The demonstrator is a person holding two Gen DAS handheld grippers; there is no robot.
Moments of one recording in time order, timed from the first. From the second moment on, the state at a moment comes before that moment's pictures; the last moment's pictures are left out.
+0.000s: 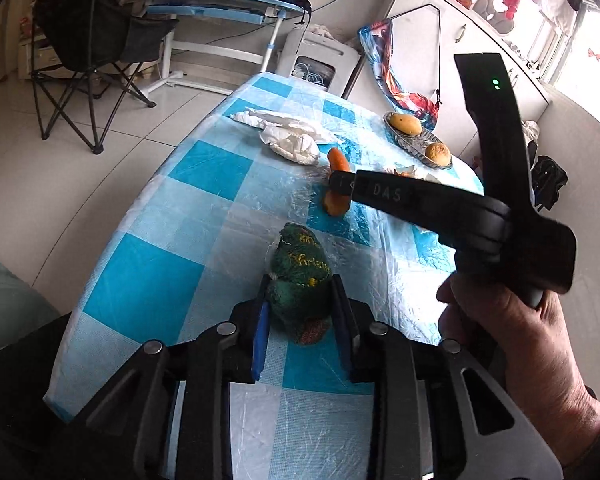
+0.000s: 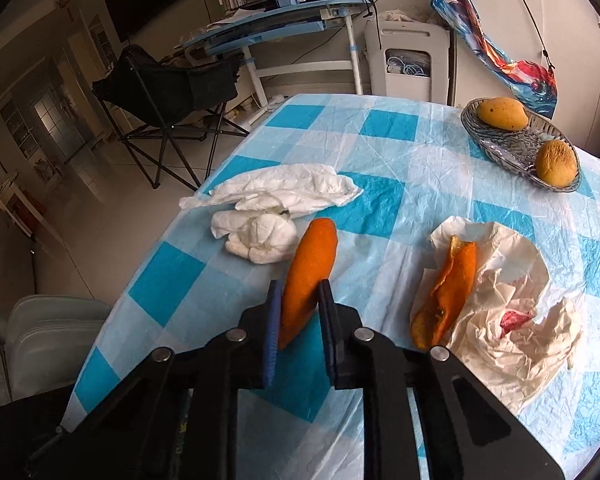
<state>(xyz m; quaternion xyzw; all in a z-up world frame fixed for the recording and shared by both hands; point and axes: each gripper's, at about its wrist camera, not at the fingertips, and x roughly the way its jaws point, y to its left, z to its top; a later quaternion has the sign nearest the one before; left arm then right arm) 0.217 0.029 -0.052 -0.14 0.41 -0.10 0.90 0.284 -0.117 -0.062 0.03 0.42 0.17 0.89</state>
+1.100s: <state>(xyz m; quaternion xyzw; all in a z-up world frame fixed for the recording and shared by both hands) 0.044 -0.029 -0.066 -0.01 0.46 -0.23 0.86 0.011 -0.217 -0.070 0.09 0.42 0.13 0.89</state>
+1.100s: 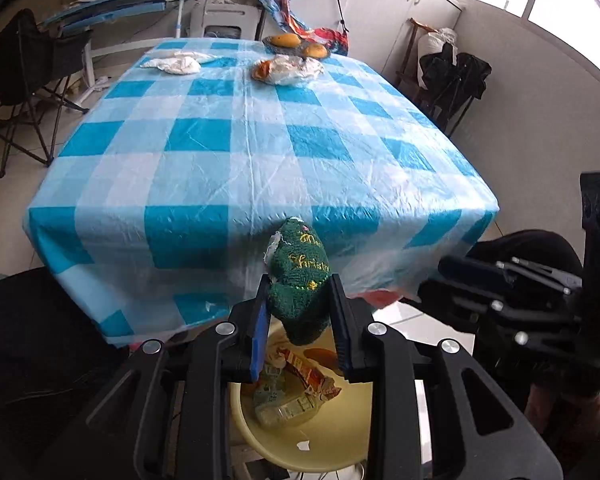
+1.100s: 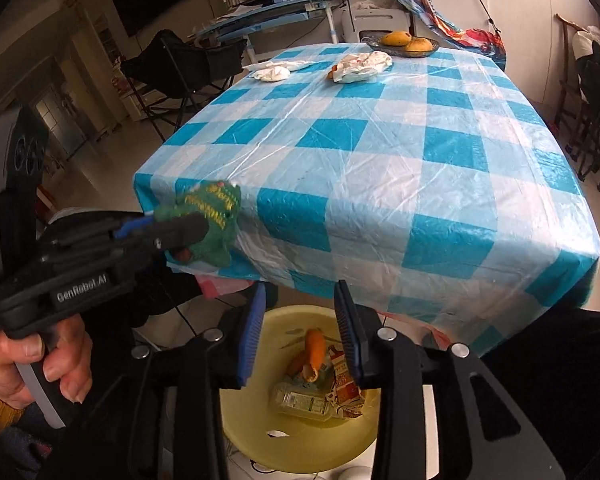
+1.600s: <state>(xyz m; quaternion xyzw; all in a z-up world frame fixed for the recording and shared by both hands) 0.045 -0.004 -0.055 -0.03 0.40 -0.12 0.91 -0.001 -0.224 -0.067 0.09 0.39 0.11 0.91</state>
